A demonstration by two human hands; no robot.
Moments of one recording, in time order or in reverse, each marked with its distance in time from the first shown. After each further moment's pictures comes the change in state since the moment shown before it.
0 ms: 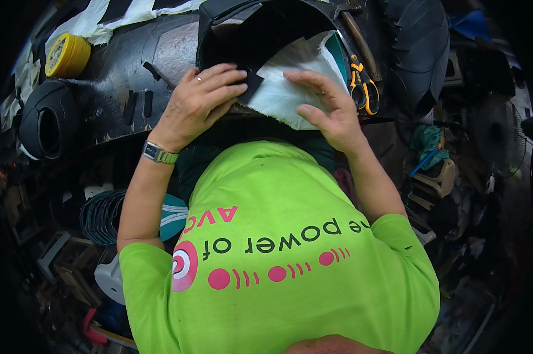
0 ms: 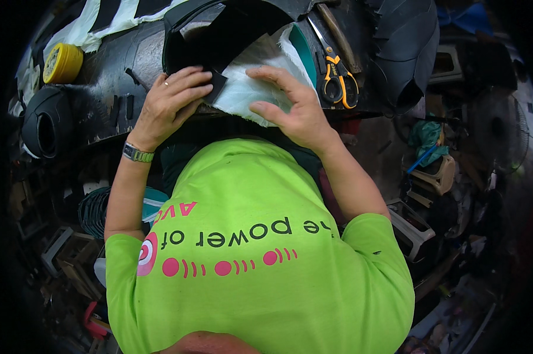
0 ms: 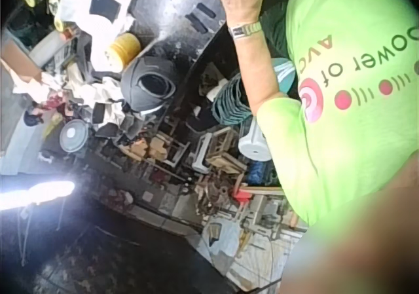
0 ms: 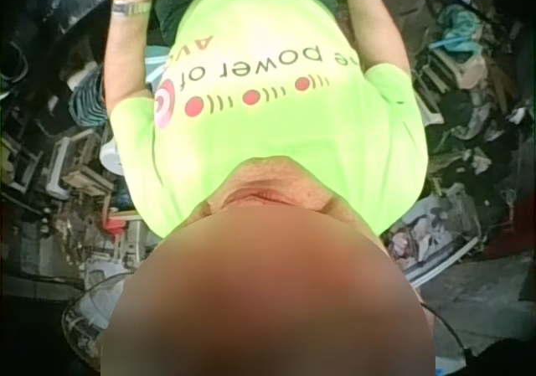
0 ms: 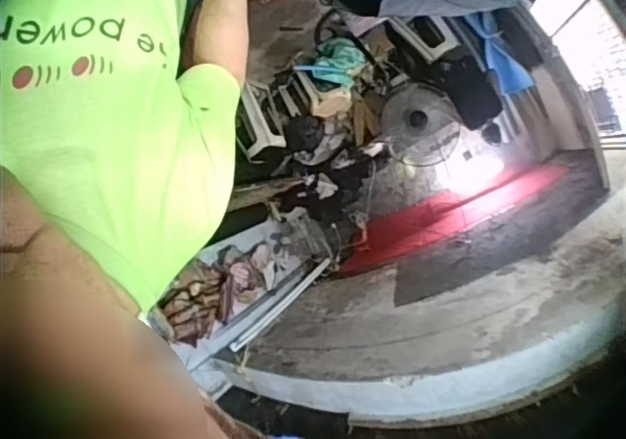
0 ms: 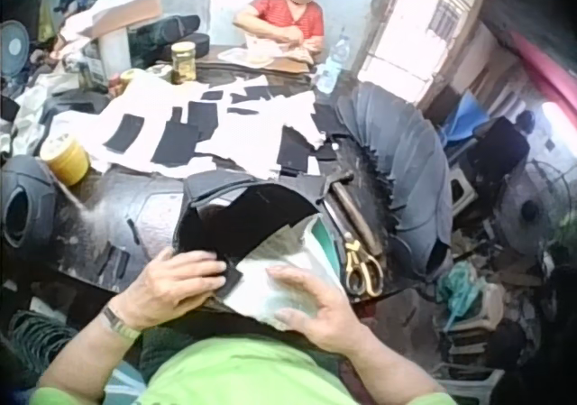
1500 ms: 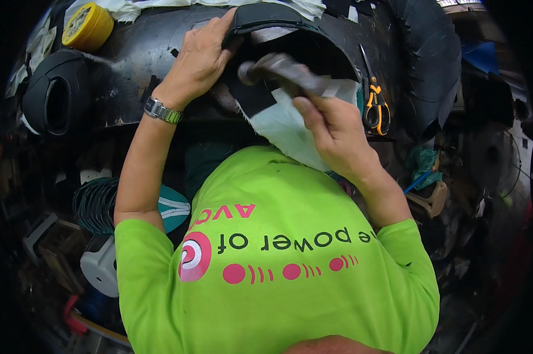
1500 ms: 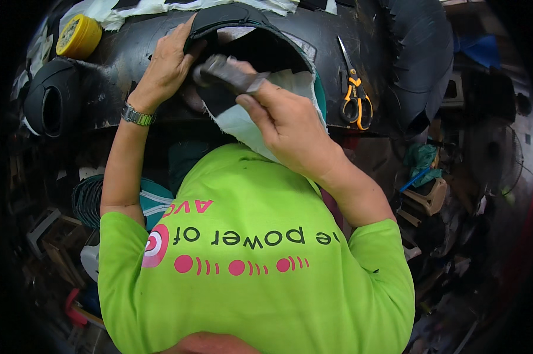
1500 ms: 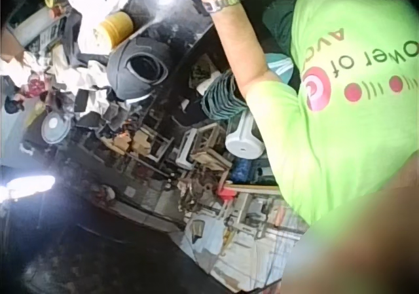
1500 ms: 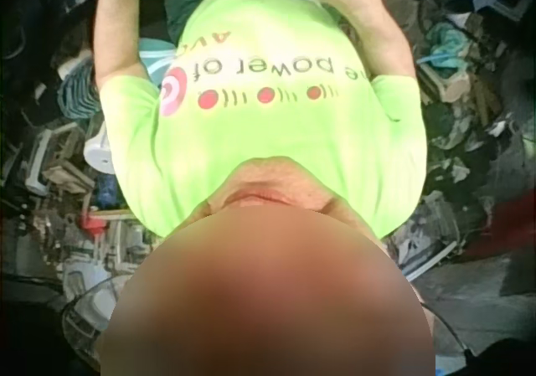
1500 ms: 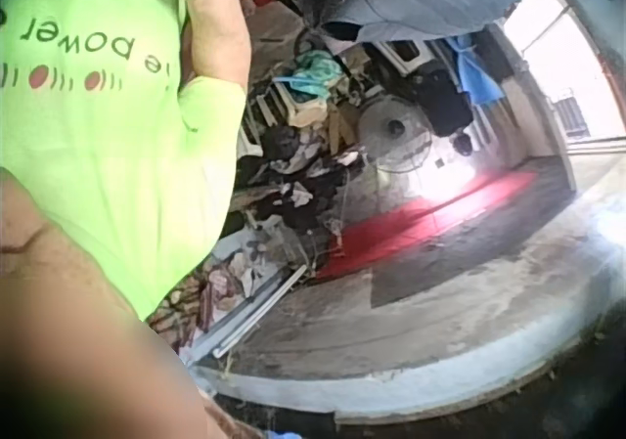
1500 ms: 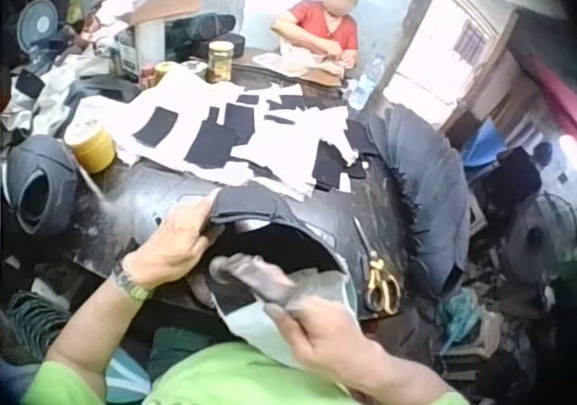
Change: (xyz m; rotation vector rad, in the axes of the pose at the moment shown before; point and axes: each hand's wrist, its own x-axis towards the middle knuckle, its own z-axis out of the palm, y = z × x) left_hand 0.019 -0.057 -0.008 -0.022 0.179 -0.342; right_hand 0.033 -0.044 0.049 -0.575 -0.051 0.005
